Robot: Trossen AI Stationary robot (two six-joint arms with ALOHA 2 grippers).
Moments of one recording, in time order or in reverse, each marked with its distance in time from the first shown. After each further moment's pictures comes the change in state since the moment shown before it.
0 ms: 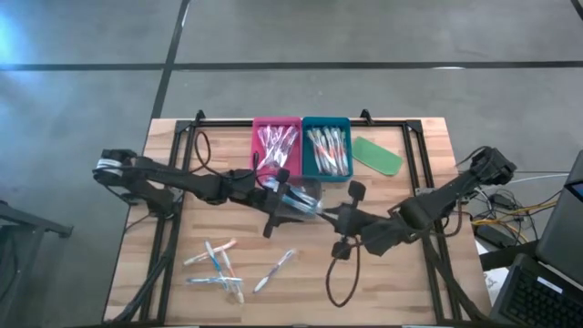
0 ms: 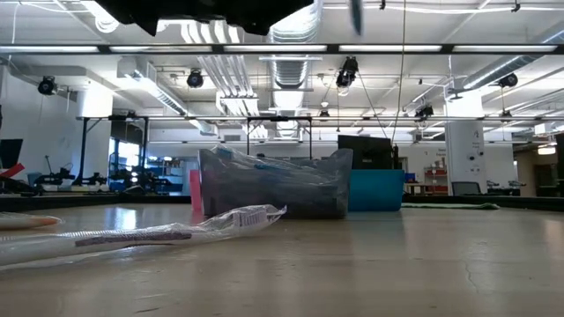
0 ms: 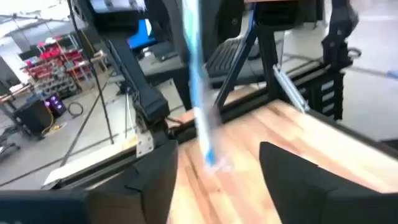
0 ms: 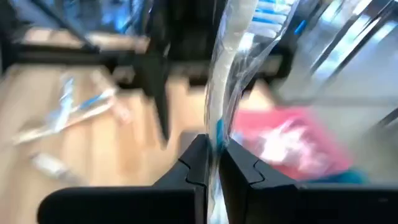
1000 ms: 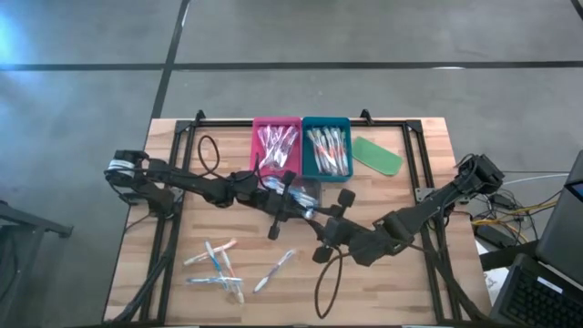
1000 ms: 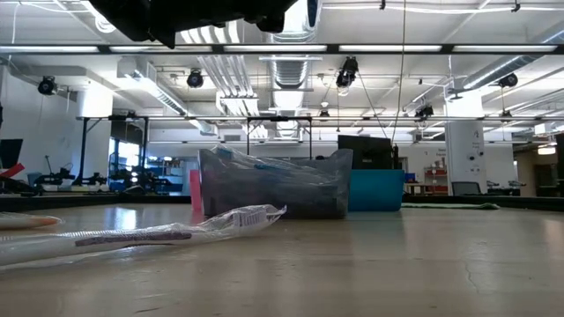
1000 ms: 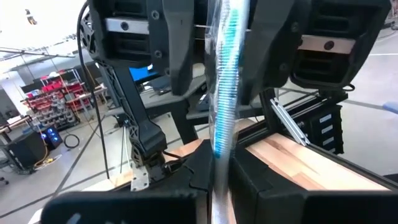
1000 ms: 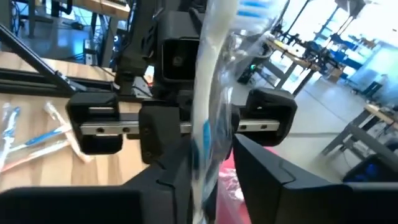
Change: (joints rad) left arm 0.001 0.102 -0.001 0.251 0.061 -0.031; right arm 0.018 0.138 0.000 0.307 0.180 -0.206
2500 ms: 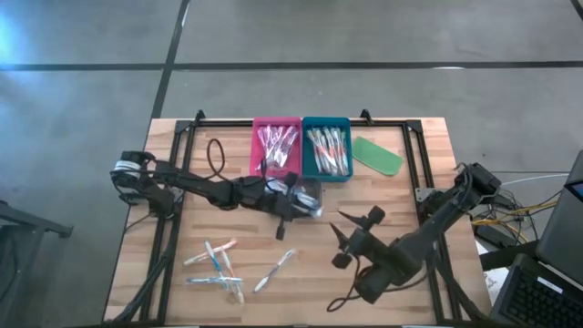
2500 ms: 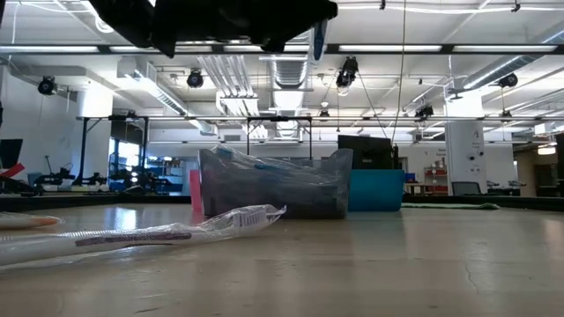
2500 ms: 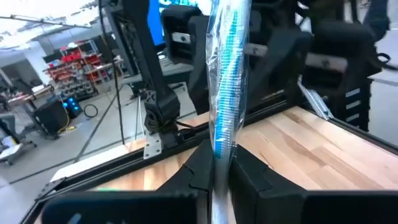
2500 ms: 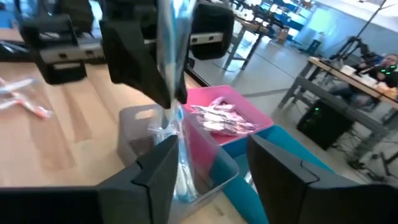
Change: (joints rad) left arm -0.013 0.056 0.014 -0.046 -0.127 0.000; right arm 0.175 0.091 0.000 -0.793 0.311 0.956
